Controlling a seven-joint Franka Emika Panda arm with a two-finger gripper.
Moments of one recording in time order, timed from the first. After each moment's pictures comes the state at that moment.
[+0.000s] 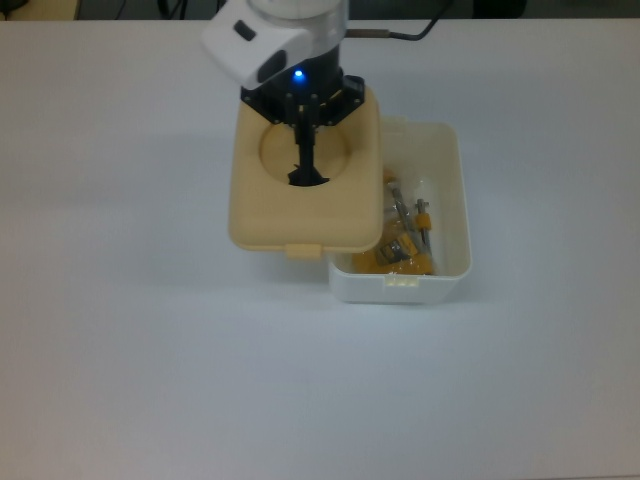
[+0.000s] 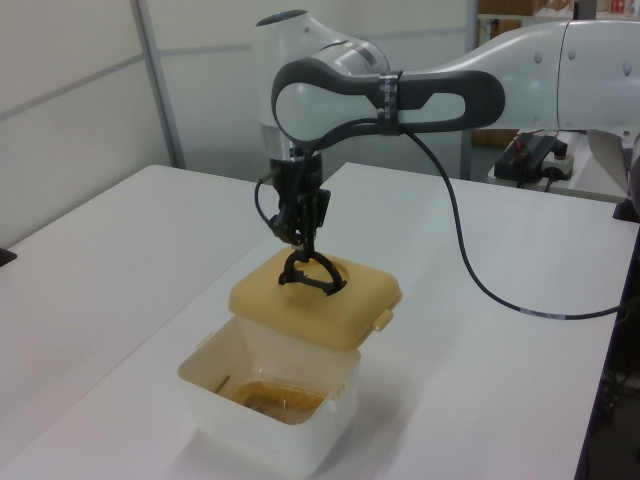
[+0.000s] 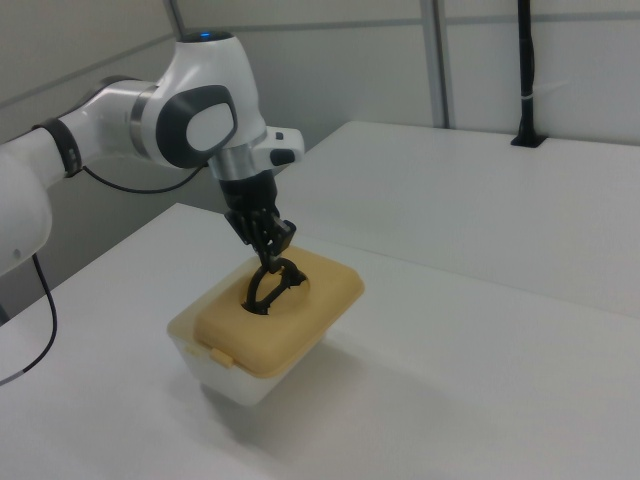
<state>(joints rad) 0.30 0.28 -0.18 -1.38 0.07 1.66 0.11</state>
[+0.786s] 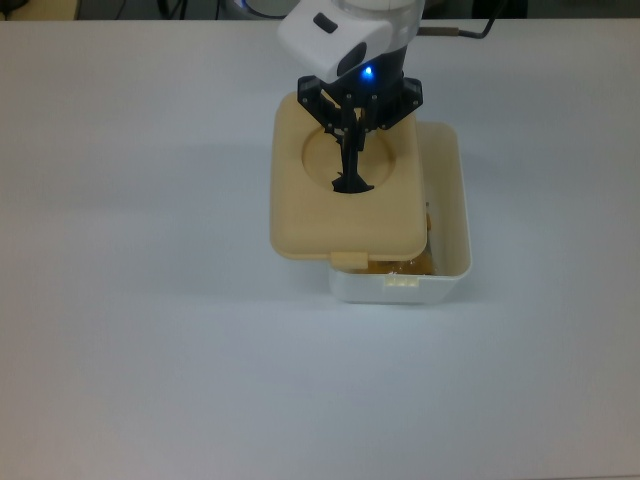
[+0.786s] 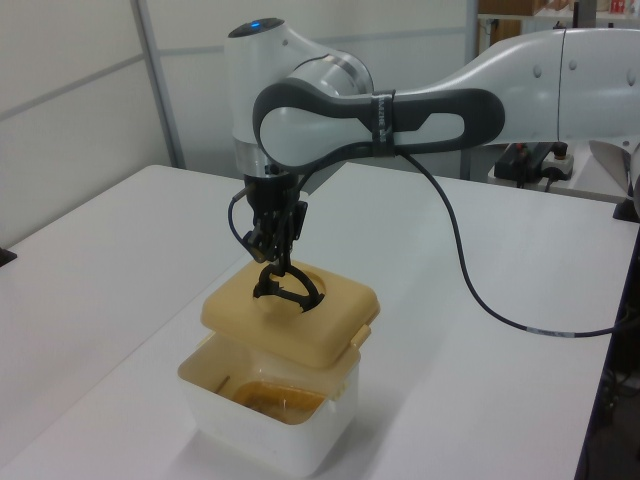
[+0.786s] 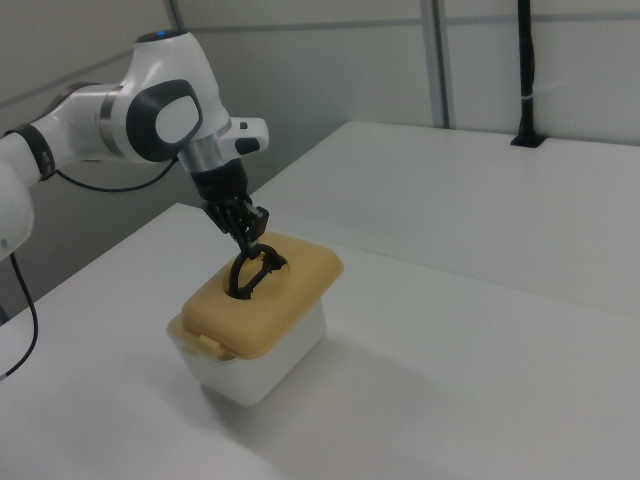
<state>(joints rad) 0.39 0.29 -0.18 -1.36 0.02 1.71 0.18</state>
